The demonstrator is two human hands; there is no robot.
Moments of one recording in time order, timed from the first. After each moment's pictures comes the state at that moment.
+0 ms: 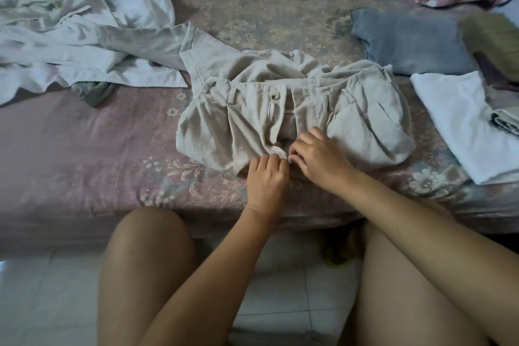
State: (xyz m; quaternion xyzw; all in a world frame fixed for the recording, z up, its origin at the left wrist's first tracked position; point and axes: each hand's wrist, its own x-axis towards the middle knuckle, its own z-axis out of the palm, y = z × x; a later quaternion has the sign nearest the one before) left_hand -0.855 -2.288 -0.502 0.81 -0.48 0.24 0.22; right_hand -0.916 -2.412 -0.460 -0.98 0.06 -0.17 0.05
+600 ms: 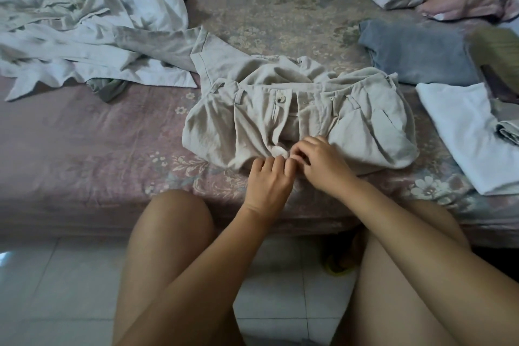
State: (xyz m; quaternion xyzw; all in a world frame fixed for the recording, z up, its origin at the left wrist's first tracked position) left_hand -0.857 -2.279 -0.497 0.76 -0.51 0.34 0.19; right_hand -0.917 -2.404 -0.453 -0.97 0.16 -0.09 0.18
